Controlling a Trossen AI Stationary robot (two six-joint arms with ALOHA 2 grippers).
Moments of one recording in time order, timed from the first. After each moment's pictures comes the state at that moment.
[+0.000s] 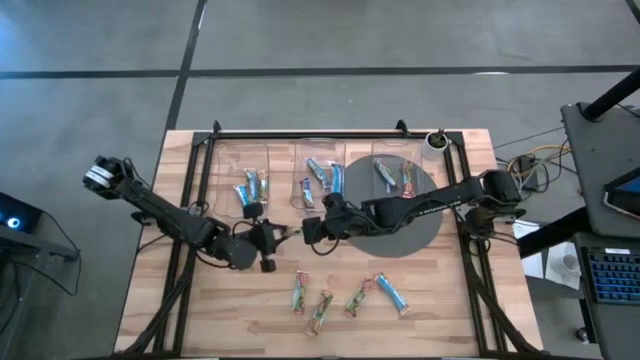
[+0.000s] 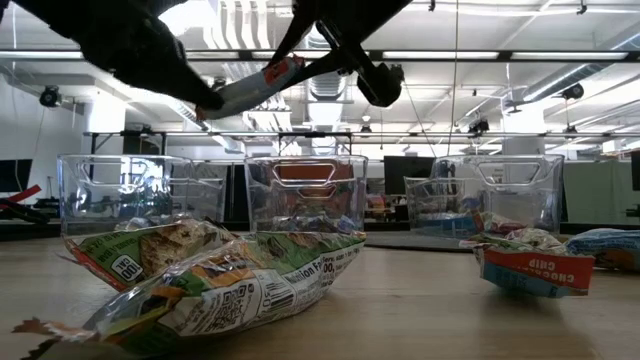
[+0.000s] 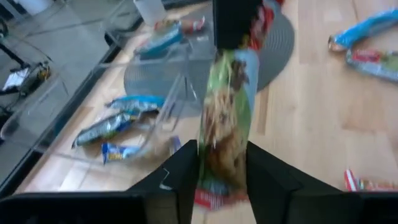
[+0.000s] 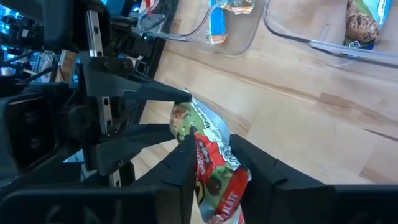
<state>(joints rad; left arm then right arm) -0.47 1.22 0.67 -0.14 -0.76 -0.24 0.17 1.80 1.38 -0.23 0.26 1.35</state>
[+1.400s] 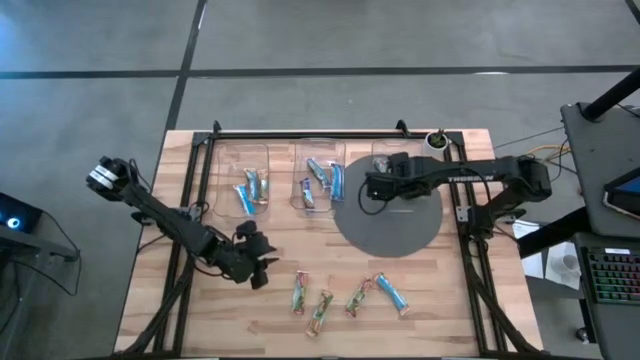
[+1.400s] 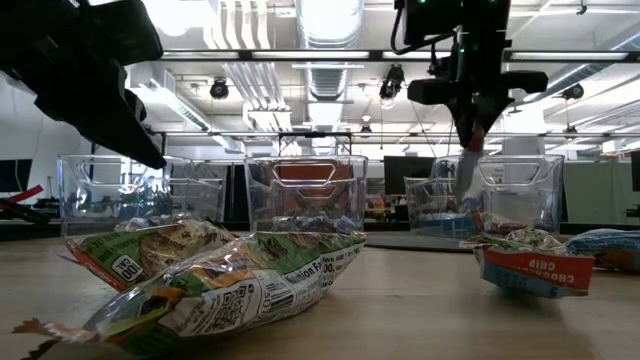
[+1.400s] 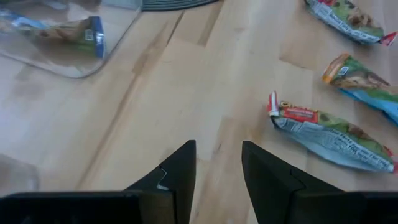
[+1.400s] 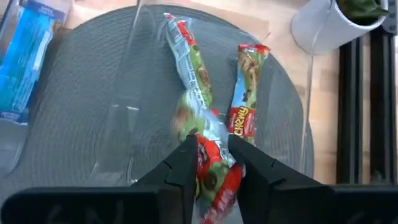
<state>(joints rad) -0.56 1.26 0.62 -0.24 -0.53 -0.73 -0.12 1.53 1.23 -1.25 0.51 1.29</state>
